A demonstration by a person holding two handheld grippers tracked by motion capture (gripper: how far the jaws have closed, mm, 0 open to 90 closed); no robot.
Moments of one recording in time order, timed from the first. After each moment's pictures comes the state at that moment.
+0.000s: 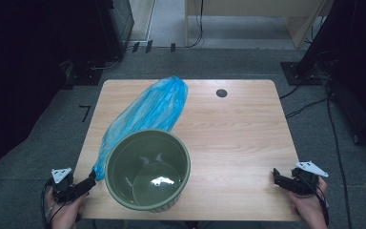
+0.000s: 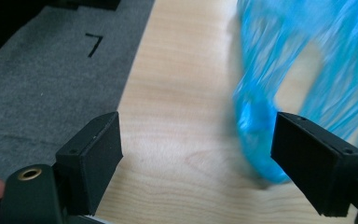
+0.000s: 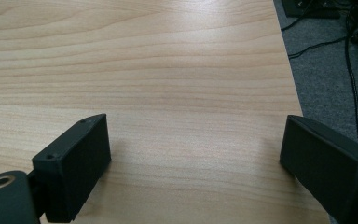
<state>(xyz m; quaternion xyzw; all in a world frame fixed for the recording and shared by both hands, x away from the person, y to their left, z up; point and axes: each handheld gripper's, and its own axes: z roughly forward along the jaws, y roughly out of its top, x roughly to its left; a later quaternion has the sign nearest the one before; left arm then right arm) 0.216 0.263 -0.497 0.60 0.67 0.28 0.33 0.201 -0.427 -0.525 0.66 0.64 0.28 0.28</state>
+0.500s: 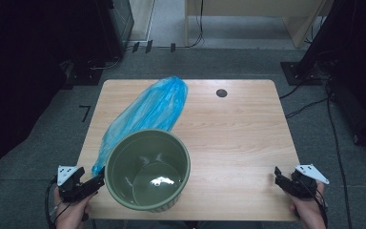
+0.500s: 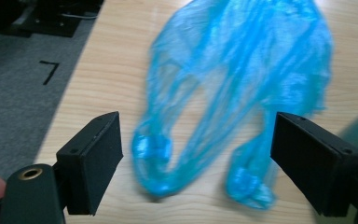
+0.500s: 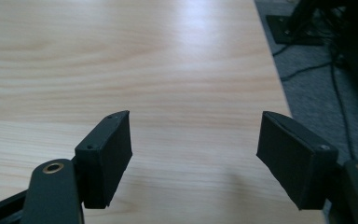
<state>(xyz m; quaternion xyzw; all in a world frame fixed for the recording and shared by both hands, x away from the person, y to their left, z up) 0.205 0.222 -0.462 0.63 0.62 0.25 0.39 0.186 -0.409 -0.510 0.65 0.62 0.31 0.32</state>
